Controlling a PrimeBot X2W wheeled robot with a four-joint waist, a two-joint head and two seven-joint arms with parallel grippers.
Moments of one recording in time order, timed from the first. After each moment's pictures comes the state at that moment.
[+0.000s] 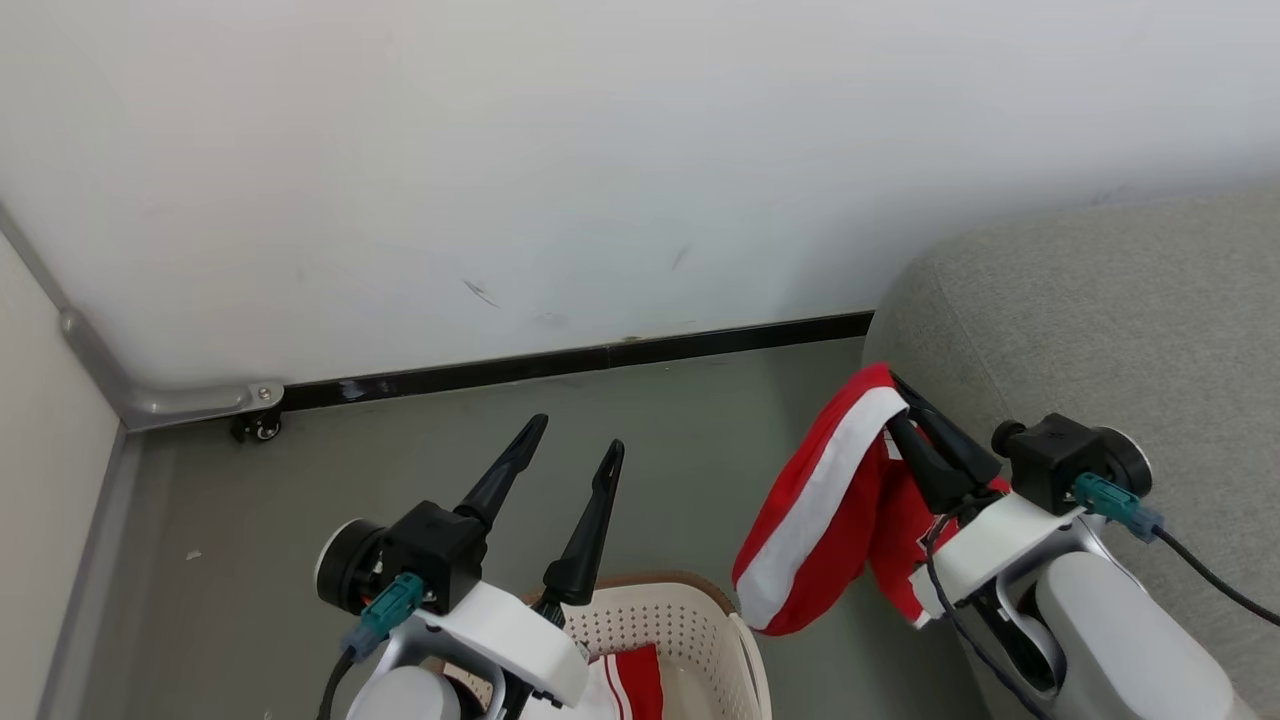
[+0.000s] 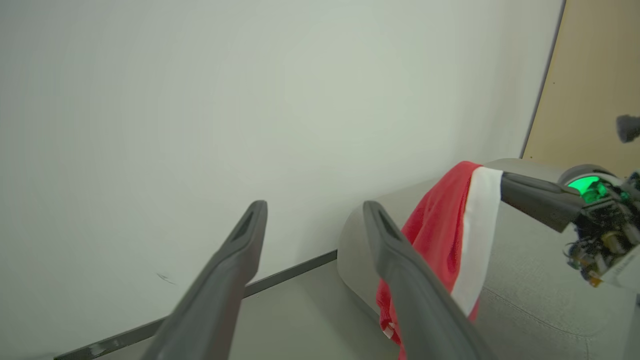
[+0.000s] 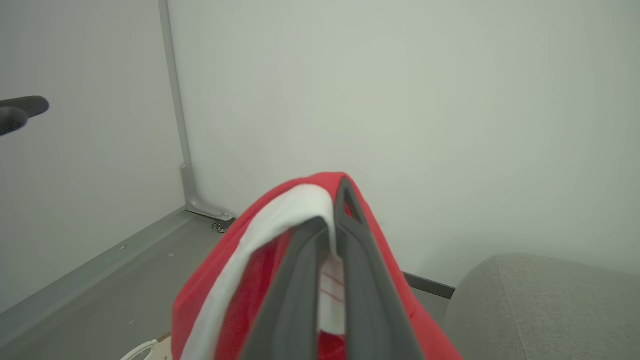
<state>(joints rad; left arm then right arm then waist) -0.23 0.08 -0.41 0.23 -0.27 -0.05 -0.20 -0.40 -0.24 0.43 0.54 0.30 0.13 -0.25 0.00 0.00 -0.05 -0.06</state>
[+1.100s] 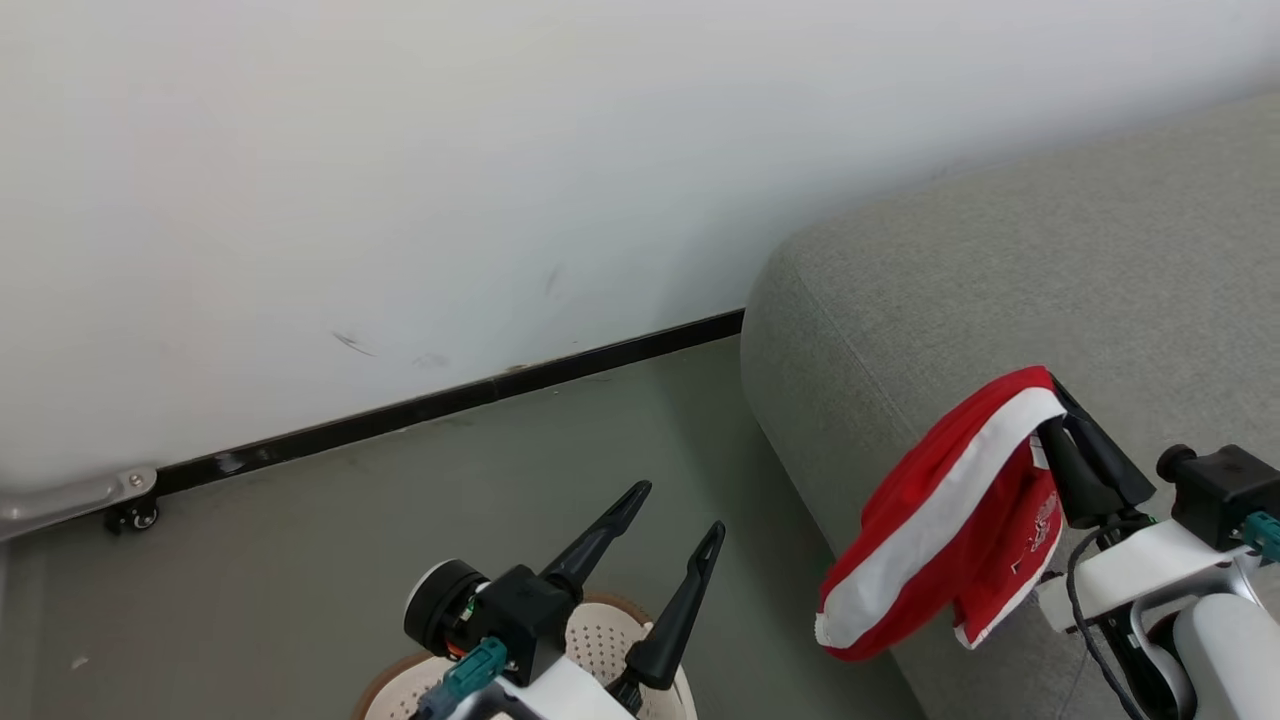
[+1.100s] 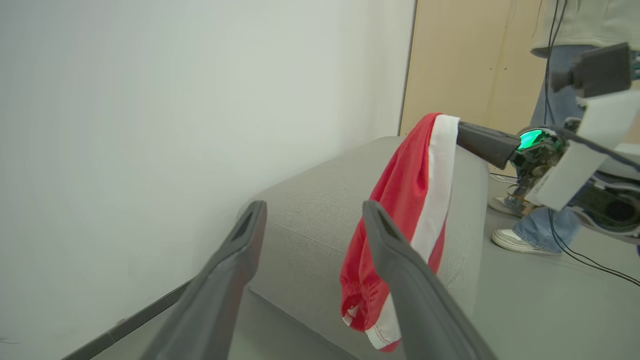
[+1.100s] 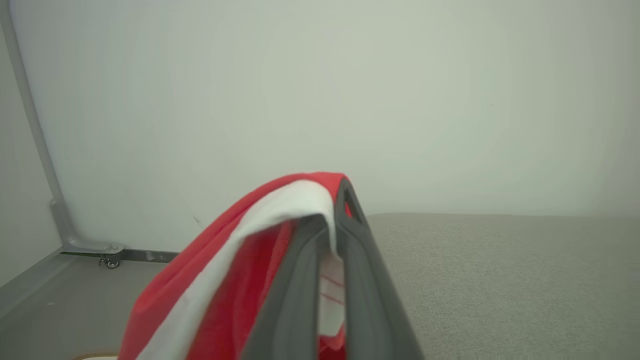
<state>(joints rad) -0.18 0.08 -0.55 0.20 -0.27 -0.10 -0.21 -0.22 -0.32 0.18 0.36 0.28 0.13 -0.22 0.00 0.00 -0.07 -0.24</state>
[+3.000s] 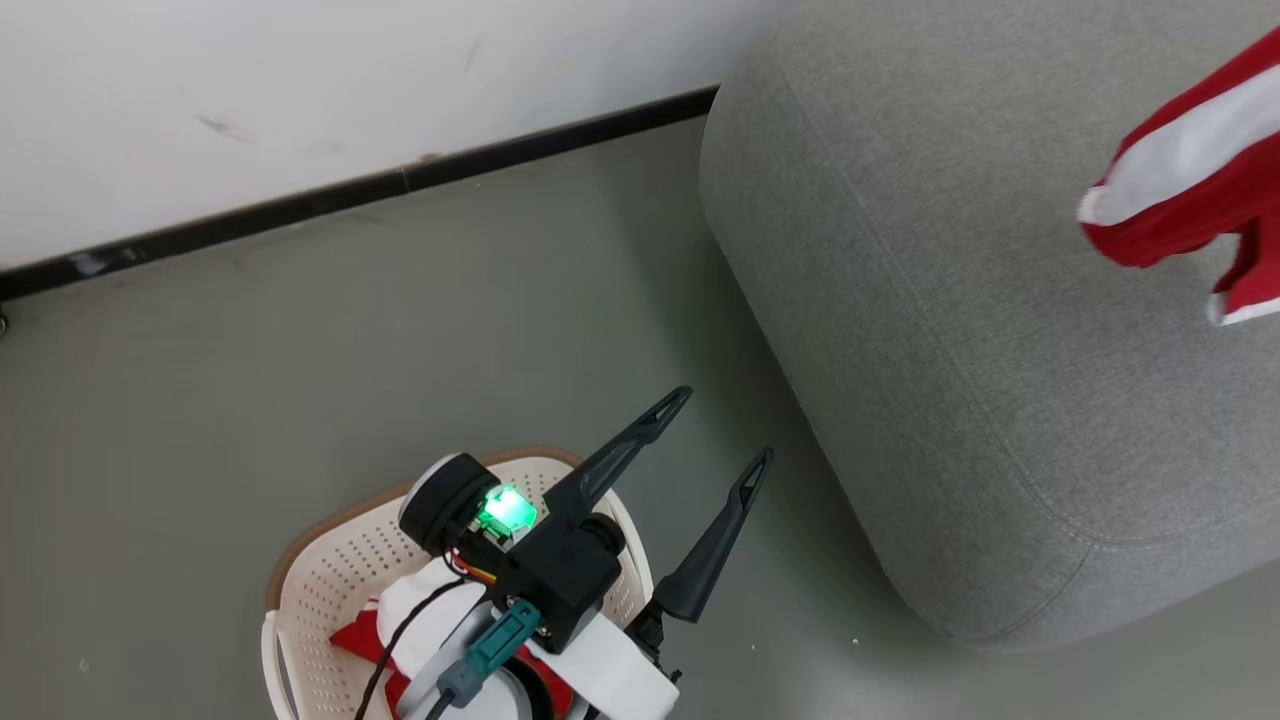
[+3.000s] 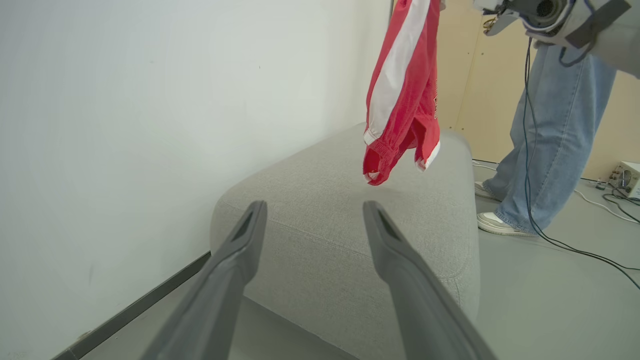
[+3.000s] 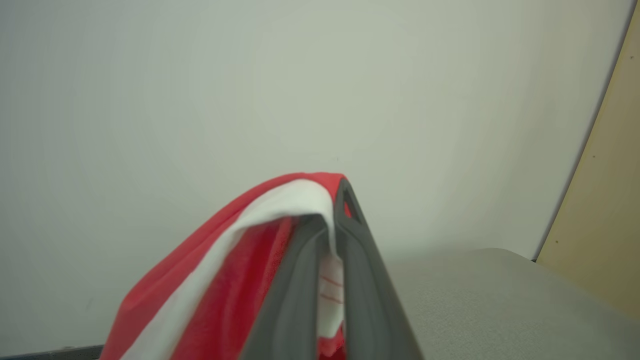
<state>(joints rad) -0.30 0.13 -0.60 0.01 -0.16 -0.11 -0.13 -0.74 -0.52 -0.14 0.44 0.32 0.13 0.00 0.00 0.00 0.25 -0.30</state>
